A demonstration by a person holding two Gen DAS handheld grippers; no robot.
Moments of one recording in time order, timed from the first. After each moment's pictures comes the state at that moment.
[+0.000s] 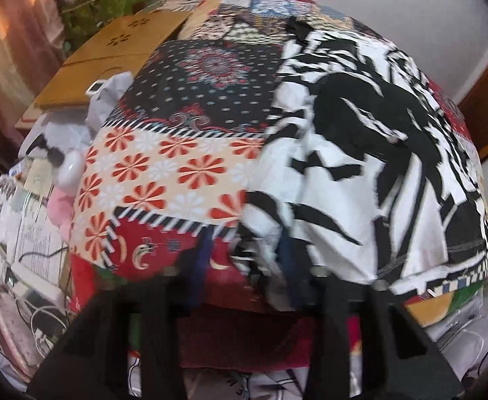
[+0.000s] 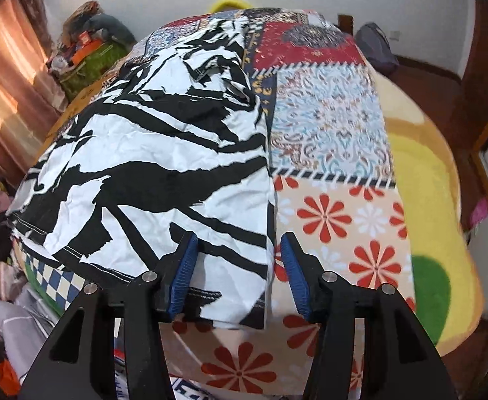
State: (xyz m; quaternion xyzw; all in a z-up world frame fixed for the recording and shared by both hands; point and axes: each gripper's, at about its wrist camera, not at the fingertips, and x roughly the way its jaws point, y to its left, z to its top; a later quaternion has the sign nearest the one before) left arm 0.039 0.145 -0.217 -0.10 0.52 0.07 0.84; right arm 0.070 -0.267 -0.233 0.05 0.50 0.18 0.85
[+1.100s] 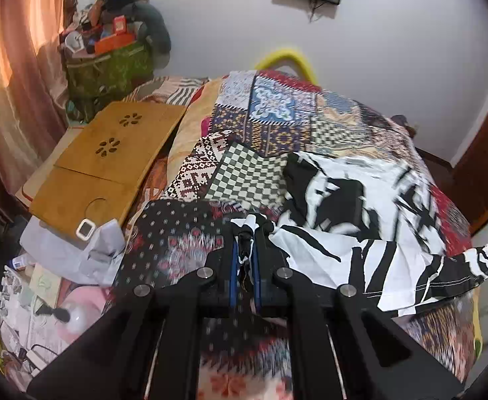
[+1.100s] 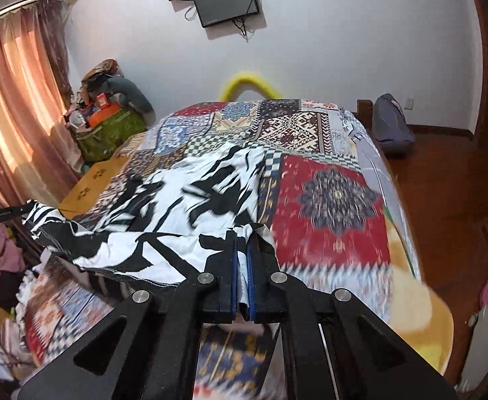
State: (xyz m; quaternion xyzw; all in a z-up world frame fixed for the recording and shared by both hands) left arm 0.236 0.185 -0.118 -0.10 0.42 0.11 0.90; right arm 0.228 -0.243 -0.143 0.05 0.36 0.21 0.91
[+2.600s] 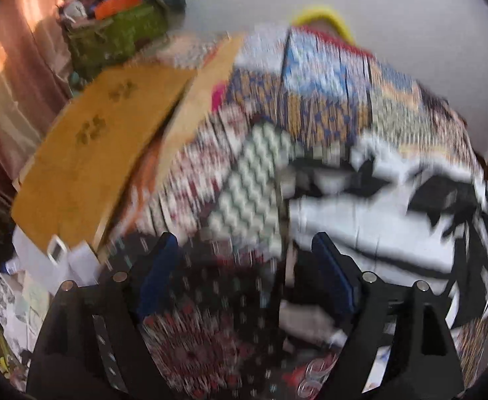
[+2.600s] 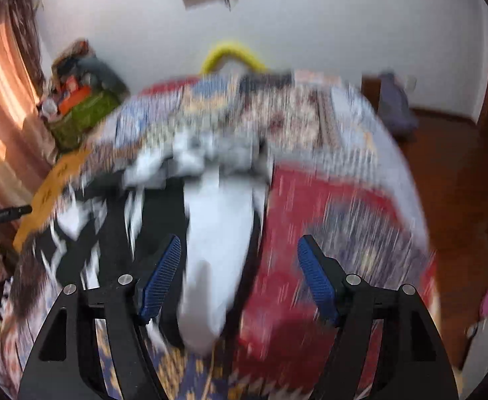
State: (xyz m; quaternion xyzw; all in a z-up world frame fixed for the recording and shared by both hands) left arm 0.371 0.219 -0.219 -0.10 0.50 0.15 0.84; right arm 0.341 -0.224 -0.206 0.04 0.44 0.19 0.88
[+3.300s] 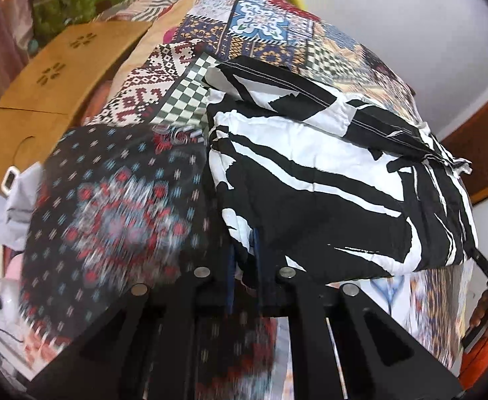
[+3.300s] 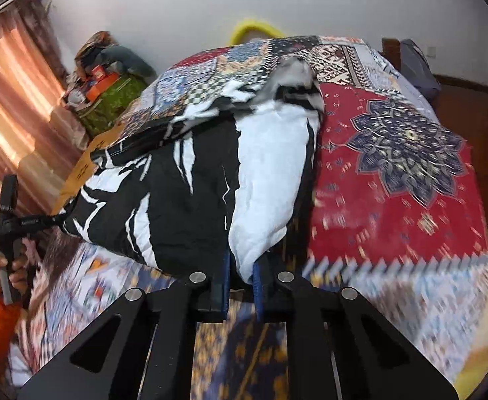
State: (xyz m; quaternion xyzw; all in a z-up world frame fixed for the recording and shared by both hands) left arm 0.284 0.168 -0.220 -0.16 0.52 0.04 0.84; right arm 0.268 -0.212 -0.215 0.07 0.45 0.25 0.85
